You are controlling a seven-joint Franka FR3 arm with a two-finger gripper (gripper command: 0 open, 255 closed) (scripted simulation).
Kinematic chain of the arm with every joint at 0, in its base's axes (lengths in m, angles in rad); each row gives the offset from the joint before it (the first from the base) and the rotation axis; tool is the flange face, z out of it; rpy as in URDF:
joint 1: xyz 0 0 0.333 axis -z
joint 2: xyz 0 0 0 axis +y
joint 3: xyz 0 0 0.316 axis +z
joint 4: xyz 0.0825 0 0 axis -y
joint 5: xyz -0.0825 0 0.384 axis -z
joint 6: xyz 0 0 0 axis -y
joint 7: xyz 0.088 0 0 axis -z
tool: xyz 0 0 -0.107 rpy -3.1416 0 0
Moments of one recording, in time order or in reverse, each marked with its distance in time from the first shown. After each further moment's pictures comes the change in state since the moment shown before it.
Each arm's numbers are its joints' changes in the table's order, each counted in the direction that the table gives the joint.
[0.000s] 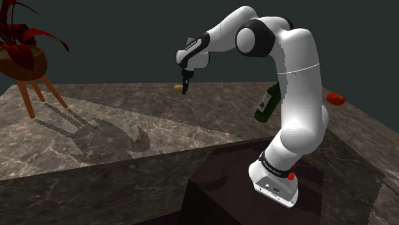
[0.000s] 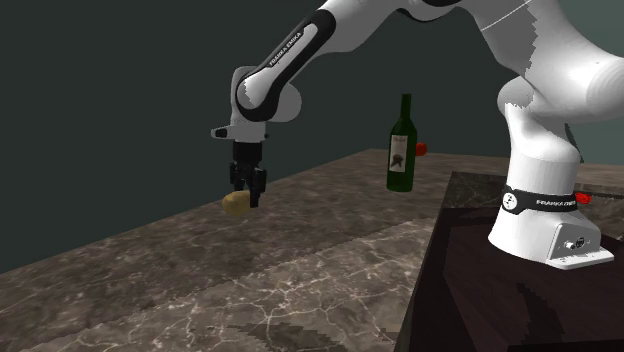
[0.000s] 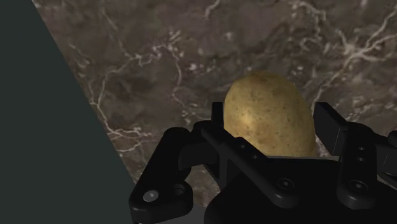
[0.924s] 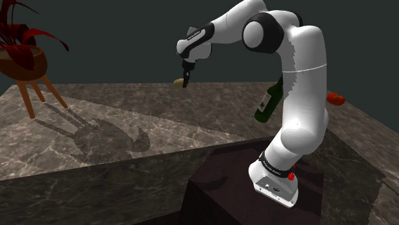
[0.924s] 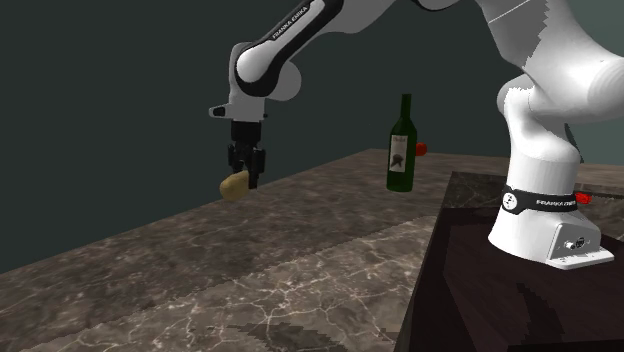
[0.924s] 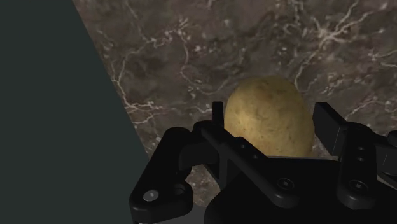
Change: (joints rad) arm -0.014 -0.084 -0.019 0.007 0.028 -0.090 0.023
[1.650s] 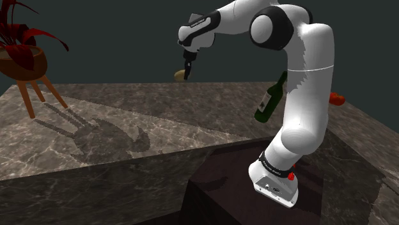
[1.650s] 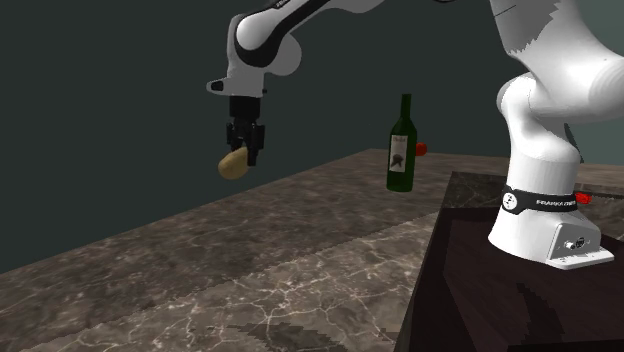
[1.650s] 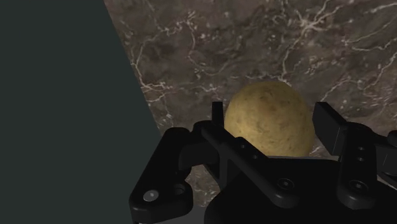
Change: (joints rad) arm -0.009 -0.080 -0.018 0.036 0.030 -0.114 0.023
